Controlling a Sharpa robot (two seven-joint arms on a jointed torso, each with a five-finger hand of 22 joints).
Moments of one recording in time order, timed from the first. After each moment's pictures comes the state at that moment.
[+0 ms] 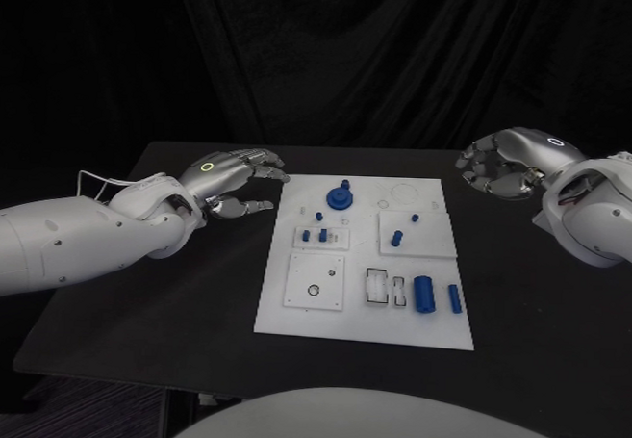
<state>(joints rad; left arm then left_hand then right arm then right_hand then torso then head) 1.21 -0.97 -0.21 1.40 -1.51 -0.64 0.28 1.43 -0.15 0.30 0.28 0.06 0.63 -0.03 0.07 0.32 0.19 -0.01 0.44 0.37 0.21 0.07 0.16 0.23 0.11 0.28 0.19 0.10 1.01 1.43 -0.96 -0.25 1.57 -1.47 -0.39 -0.15 1.49 -0.12 0.34 0.16 0.53 0.76 0.14 0.27 0.45 0.70 0.07 0.78 0.99 1.41 -0.01 1.27 1.31 0.16 1.16 0.09 0.64 1.31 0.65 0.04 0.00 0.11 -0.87</state>
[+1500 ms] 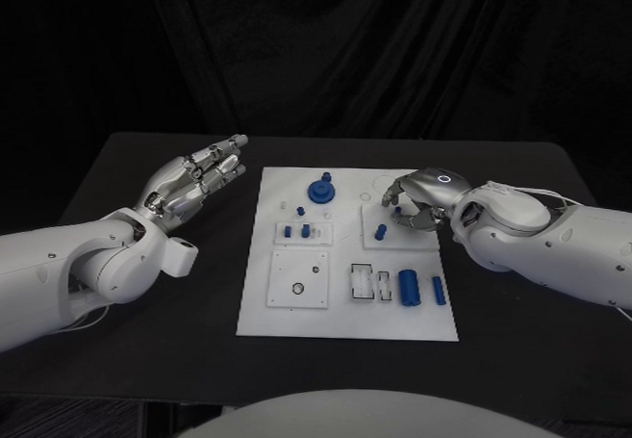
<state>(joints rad) 1.19 -1.03 -0.21 1.59 -0.19 -0.14 0.67 1.38 0.22 -0.24 0.29 0.33 0.36 0.01 0.04 0.06 0.05 0.05 0.15 0.03 0.00 0.14 0.00 0.00 0.16 0.02 0.25 0.02 0.12 1.26 -0.81 -0.25 1.41 -1.65 -0.38 -0.06 1.45 -0.15 0.33 0.14 0.51 0.80 0.11 0.23 0.37 0.69 0.11 0.53 0.52 1.41 0.02 1.30 1.31 0.15 1.24 0.12 0.81 1.31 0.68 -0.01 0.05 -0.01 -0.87</state>
